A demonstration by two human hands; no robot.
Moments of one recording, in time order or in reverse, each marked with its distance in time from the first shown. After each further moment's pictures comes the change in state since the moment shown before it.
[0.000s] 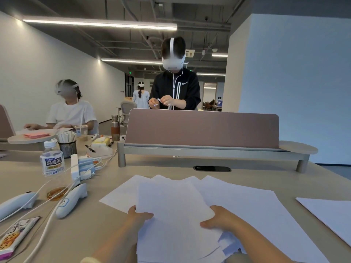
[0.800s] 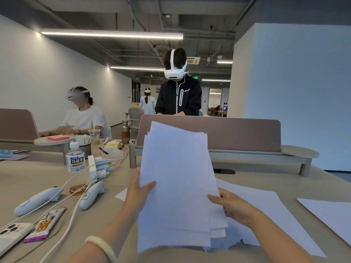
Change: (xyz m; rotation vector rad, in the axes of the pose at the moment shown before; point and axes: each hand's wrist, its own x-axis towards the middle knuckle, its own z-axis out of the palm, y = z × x) left_hand -0.067 0.061 -0.014 0.133 0.073 0.588; right_hand -0.064 -0.026 -0.020 0.534 -0.162 -0.245
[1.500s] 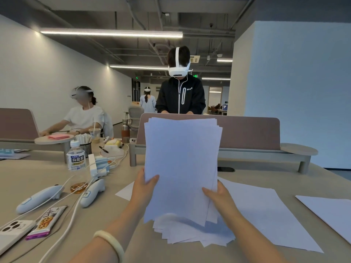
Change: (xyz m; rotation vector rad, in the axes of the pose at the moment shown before) left_hand 0.001 -0.003 0.015 -0.049 -0.027 -0.010; right_hand 0.004 0.000 0.043 0.087 0.396 -0.262
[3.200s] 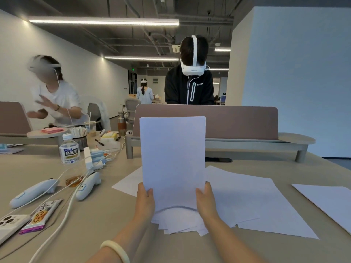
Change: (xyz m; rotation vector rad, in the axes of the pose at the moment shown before) left_hand -0.015 -0.063 0.019 0.145 0.086 -0.121; right_hand 0.007 0.044 0.042 -0.094 0.205 0.088
